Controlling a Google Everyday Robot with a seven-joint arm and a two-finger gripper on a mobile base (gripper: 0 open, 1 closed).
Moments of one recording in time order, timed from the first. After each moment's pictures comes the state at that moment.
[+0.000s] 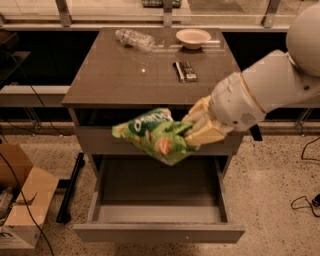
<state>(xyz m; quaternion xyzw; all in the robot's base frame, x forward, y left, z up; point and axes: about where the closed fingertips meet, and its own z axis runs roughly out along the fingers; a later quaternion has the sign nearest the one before) 0.453 -0.064 0.901 -0.67 0.64 0.22 0.31</state>
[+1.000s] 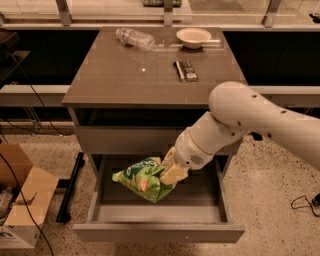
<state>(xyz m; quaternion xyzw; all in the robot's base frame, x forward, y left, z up) 0.453 -0.026 0.736 -0.64 0.71 0.25 0.18</state>
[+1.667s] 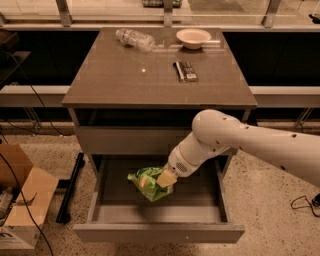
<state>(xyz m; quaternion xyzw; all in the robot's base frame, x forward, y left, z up) 0.503 -0.019 0.633 -0.51 0.81 0.23 0.15</state>
